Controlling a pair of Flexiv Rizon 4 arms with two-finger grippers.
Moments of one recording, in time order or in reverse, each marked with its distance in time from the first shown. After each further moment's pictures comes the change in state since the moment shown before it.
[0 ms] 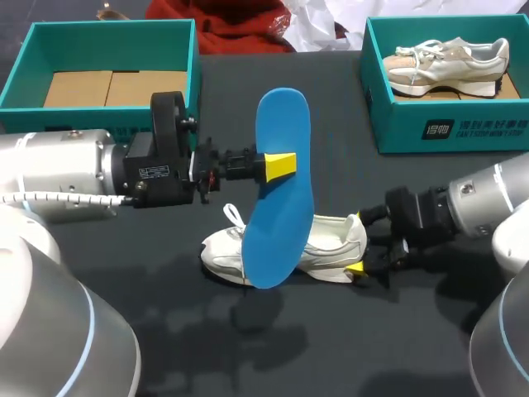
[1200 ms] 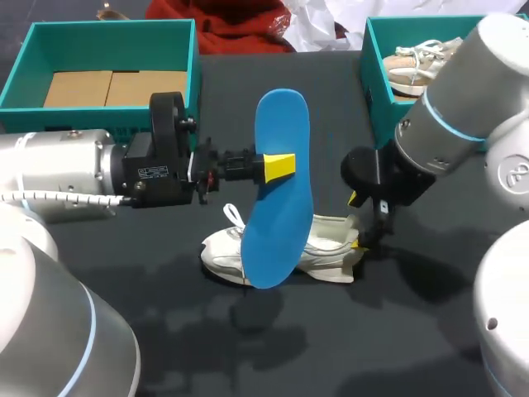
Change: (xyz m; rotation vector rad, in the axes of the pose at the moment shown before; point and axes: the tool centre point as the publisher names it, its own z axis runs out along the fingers) left arm 0.001 0.000 -0.001 0.001 0.012 0.001; right arm 0.003 0.056 -0.048 0.570 -0.015 0.009
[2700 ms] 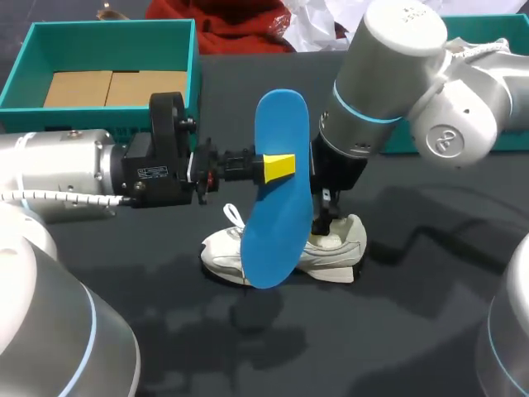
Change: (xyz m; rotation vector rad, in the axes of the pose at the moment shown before) left arm 0.000 0.000 0.000 -0.001 0.004 0.000; right arm -0.028 0.067 0.036 0.107 -0.001 -0.127
